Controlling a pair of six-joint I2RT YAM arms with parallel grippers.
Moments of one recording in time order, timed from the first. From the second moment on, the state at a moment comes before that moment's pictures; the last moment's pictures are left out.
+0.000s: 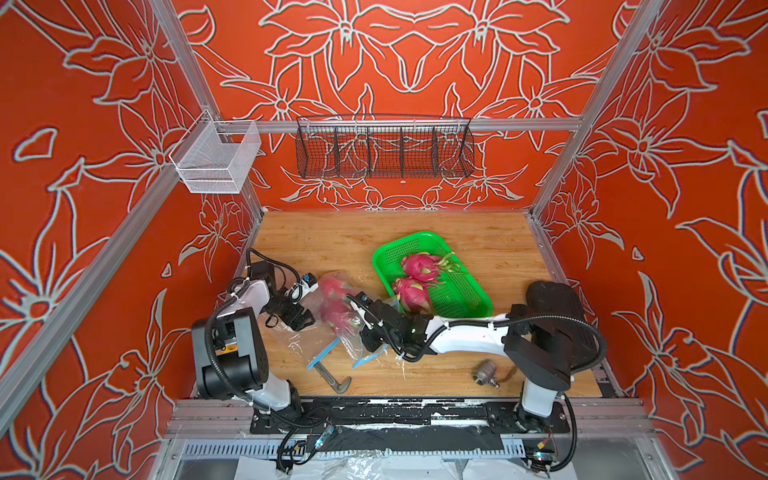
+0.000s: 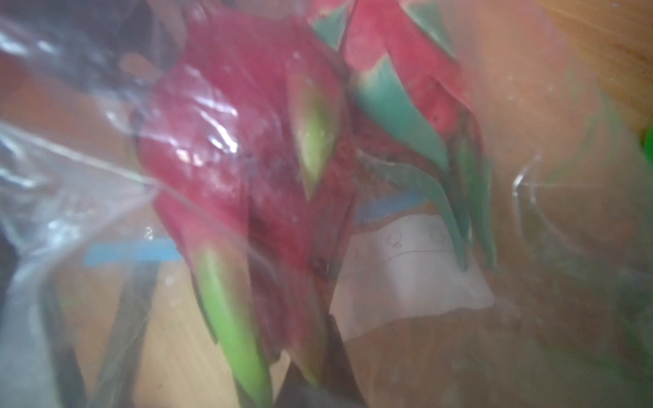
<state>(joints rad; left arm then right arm) 0.36 1.51 0.88 -0.78 0.39 1.04 1.14 1.82 1.07 -0.01 0.13 0.37</state>
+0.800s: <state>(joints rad) 0.24 1.68 1.00 -0.81 0.47 1.02 1.14 1.76 1.00 0.09 0.11 0.37</state>
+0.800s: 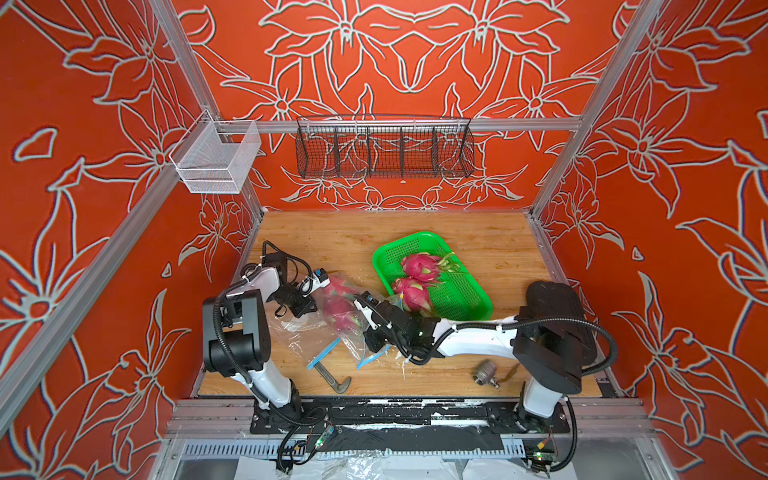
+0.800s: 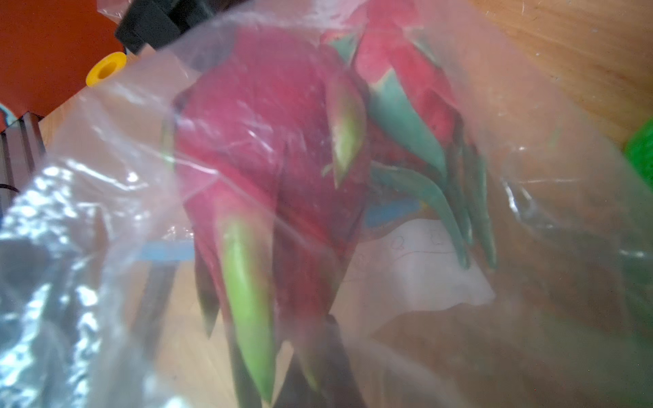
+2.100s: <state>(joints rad) 0.22 1.65 0.98 -0.54 0.16 0.80 1.08 0.76 0.81 -0.61 -0.01 0.41</state>
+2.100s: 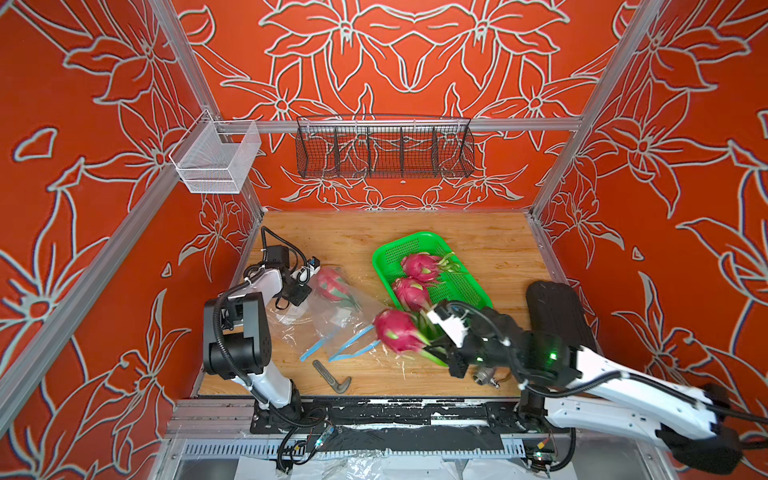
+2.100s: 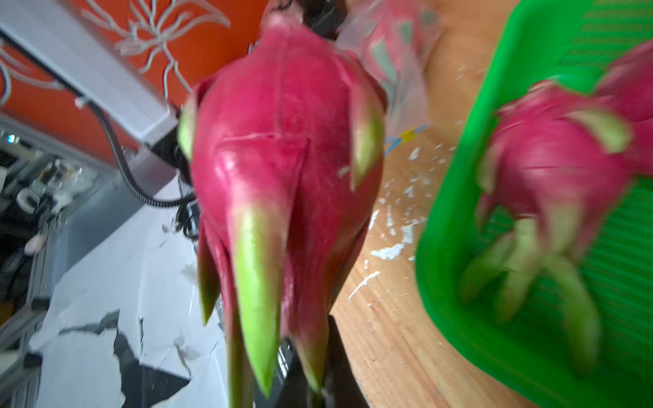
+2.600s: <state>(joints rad) 0.22 1.59 0.96 -0.60 0.21 0.80 0.85 0.83 0.86 -0.88 0.40 0.58</state>
